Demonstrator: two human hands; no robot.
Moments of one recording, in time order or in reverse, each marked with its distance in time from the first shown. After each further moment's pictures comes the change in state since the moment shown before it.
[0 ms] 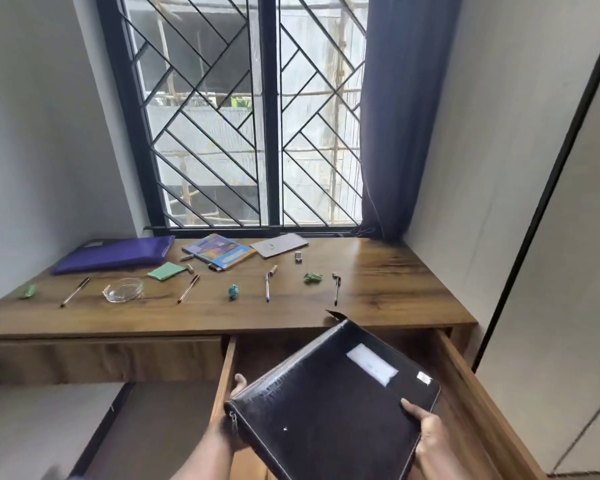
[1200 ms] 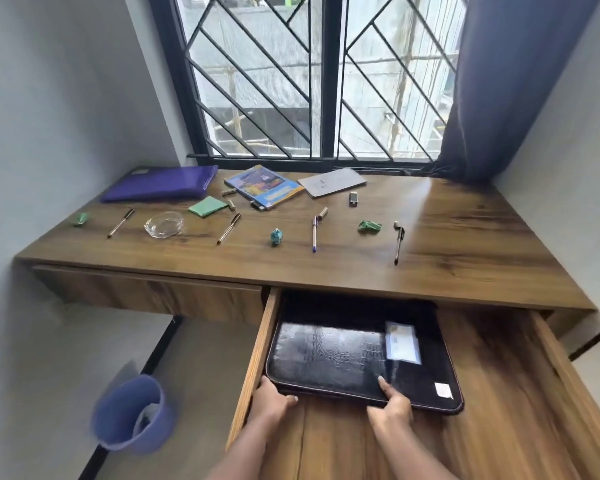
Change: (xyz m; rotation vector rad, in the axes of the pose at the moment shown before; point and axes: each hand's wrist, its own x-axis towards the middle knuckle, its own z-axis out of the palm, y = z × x) left_hand 0.044 -0.029 -0.042 1.117 0.696 -0.007; right_hand 0.123 0.117 0.070 0.212 0.317 0.227
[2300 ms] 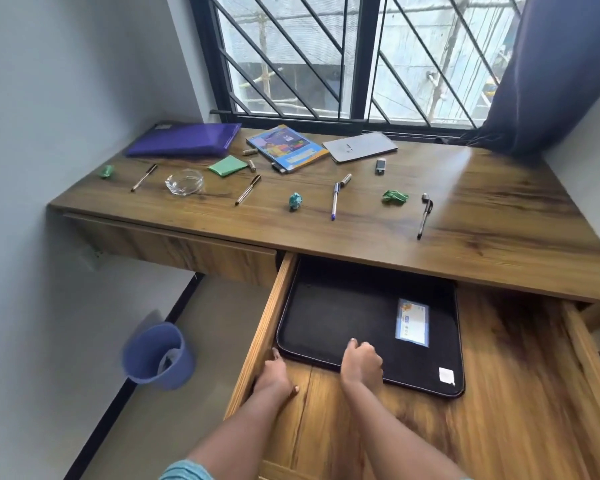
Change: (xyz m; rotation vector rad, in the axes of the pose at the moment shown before) left_hand -0.013 -0.008 0.015 0.435 -0.058 -0.085; right_hand -0.035 0.044 0.021 -1.550 0.026 -0.629
